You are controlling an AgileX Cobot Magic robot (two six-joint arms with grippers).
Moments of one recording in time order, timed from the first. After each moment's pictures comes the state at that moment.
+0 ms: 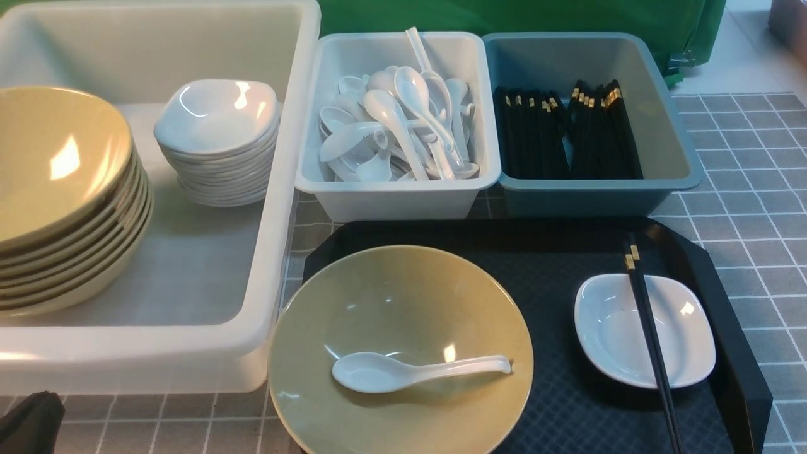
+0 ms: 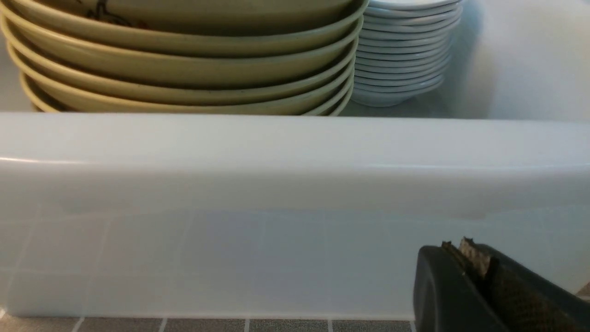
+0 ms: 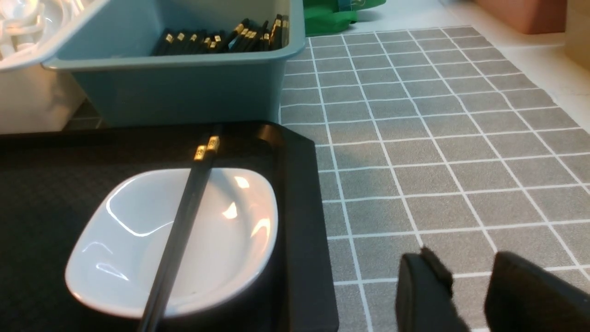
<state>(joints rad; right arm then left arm) -0.03 -0.01 0.03 -0.15 0.32 0.24 0.03 -0.01 0.03 -0.06 0.31 0.02</state>
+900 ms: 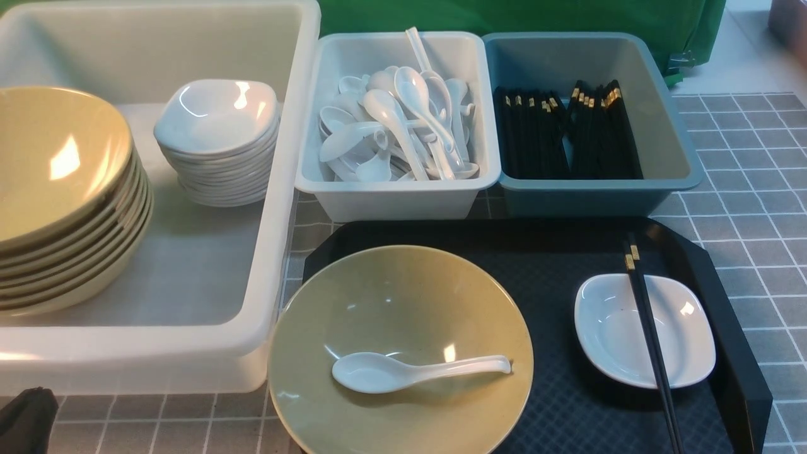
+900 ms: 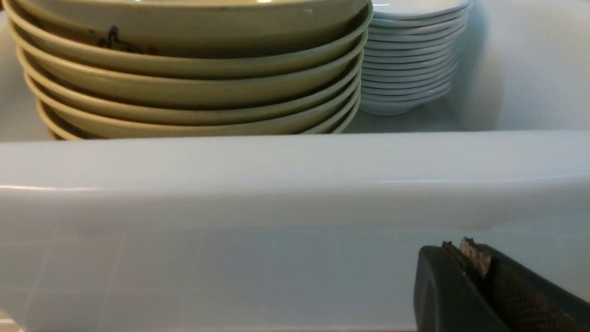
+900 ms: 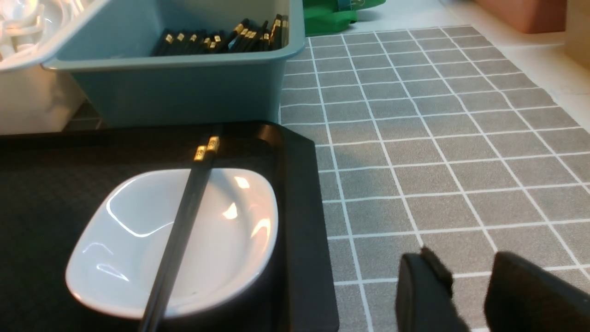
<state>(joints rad) -0.03 -0.01 0.03 -0.15 0.32 0.24 0.03 -0.01 0.03 -0.03 0.29 0.02</state>
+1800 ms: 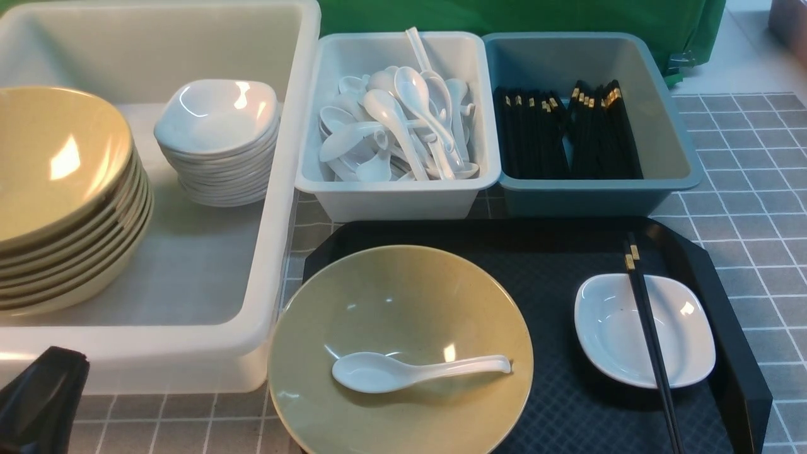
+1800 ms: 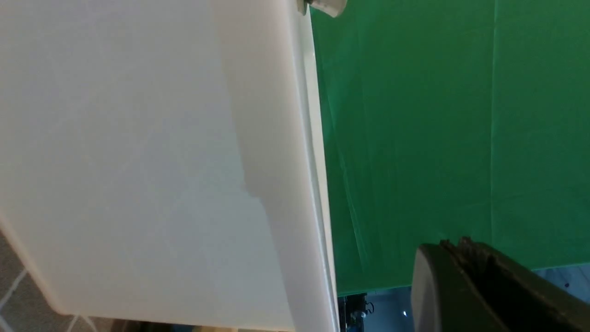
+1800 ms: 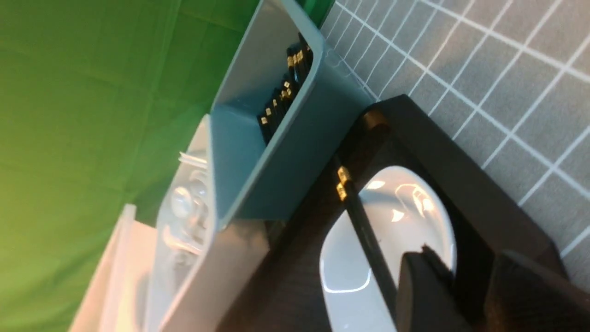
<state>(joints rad) -0.03 -0.01 0.03 0.27 0.32 0.83 0.03 -0.01 0.03 -1.19 0.19 -0.26</state>
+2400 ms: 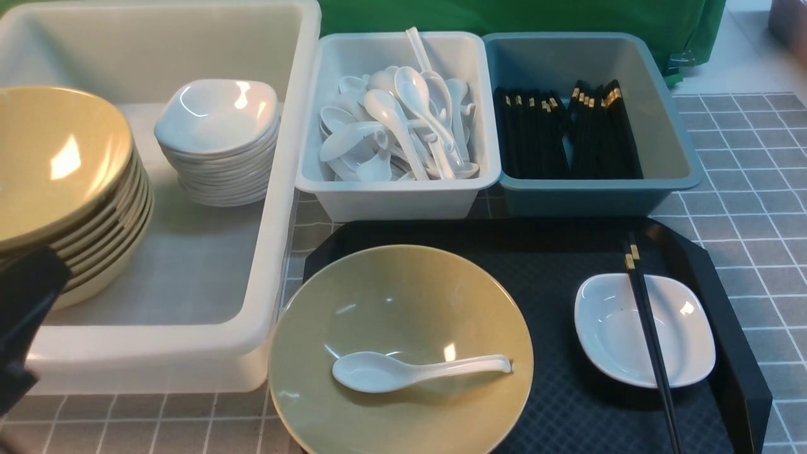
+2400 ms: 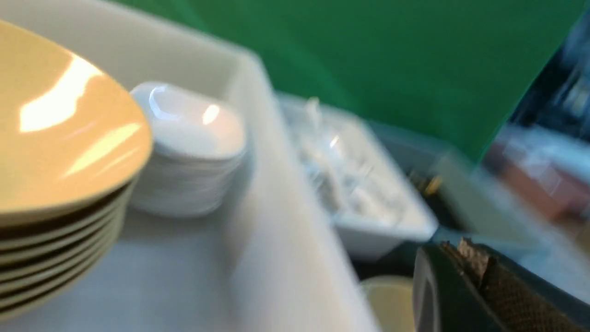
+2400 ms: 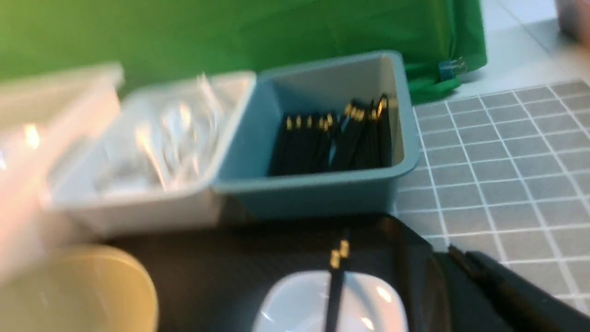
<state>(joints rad) -0.03 0.36 -0.49 0.31 0.54 -0.15 0.03 0.38 -0.51 -0.66 0.53 0.28</state>
